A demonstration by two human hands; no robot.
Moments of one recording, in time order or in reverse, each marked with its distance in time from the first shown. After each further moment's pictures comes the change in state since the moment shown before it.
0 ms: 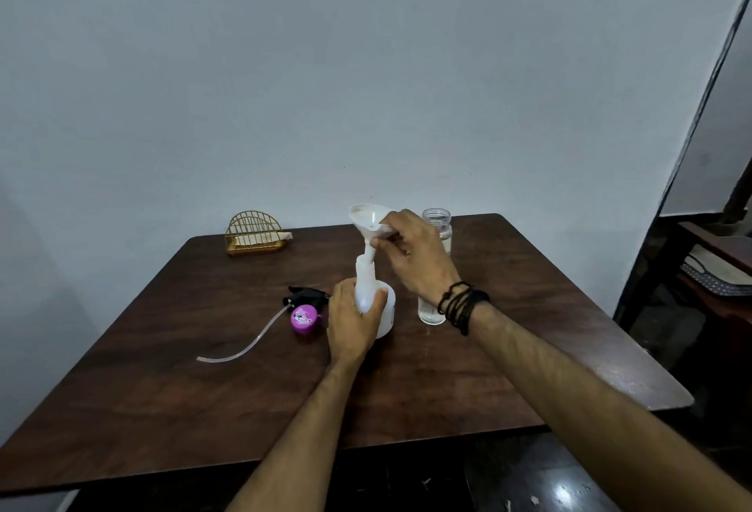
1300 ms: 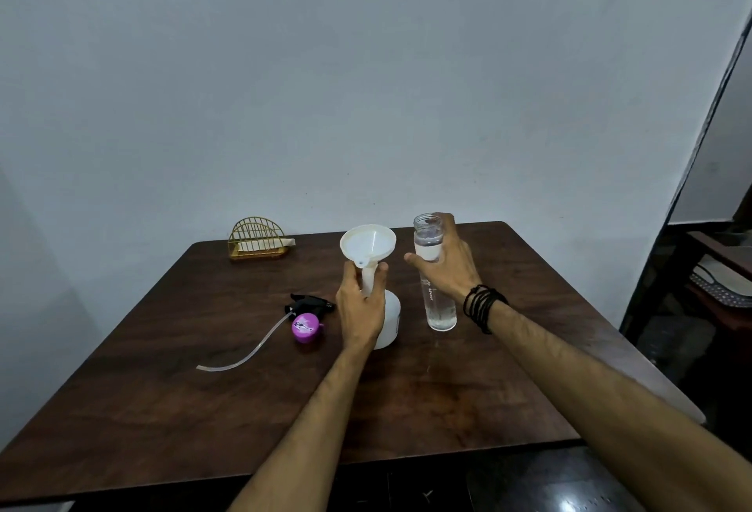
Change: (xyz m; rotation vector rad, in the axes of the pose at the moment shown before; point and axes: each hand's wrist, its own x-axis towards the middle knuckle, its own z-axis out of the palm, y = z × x) left_hand 0.017 0.043 0.002 -0.341 0.081 0.076; right_hand 0.002 0.062 -0.009 0.085 -0.009 0.383
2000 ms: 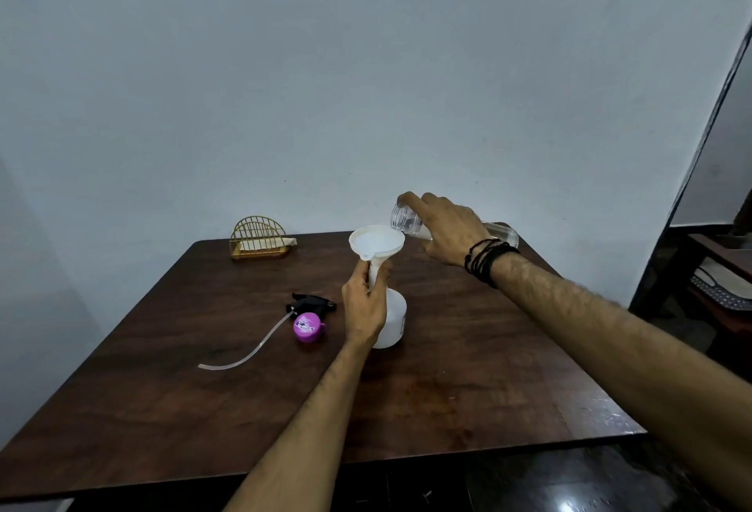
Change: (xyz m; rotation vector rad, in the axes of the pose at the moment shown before) left_hand 0.013 -0.010 0.008 -0.050 -0.063 -0.003; right_hand 0.037 -0.043 -0.028 -0.845 -0.214 -0.387
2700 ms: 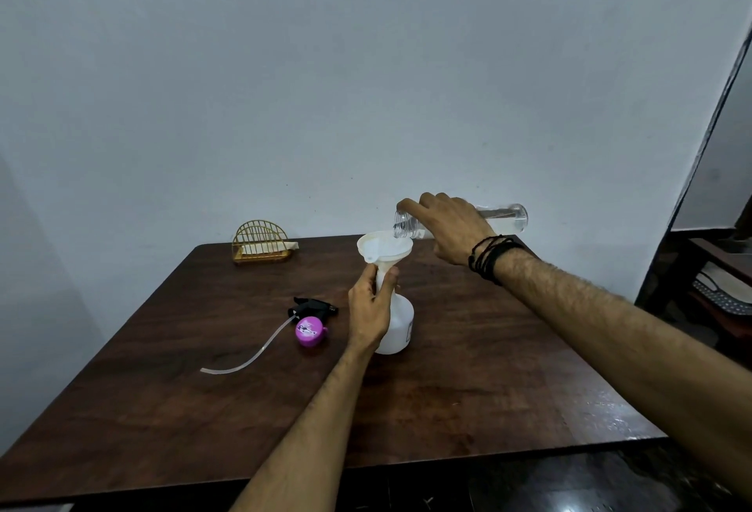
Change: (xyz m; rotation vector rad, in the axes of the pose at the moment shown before) left_hand -0.002 -0.001 0.001 -0.024 -0.112 0.008; right_hand 0.005 0.004 -0.008 -0.157 0.004 -0.105
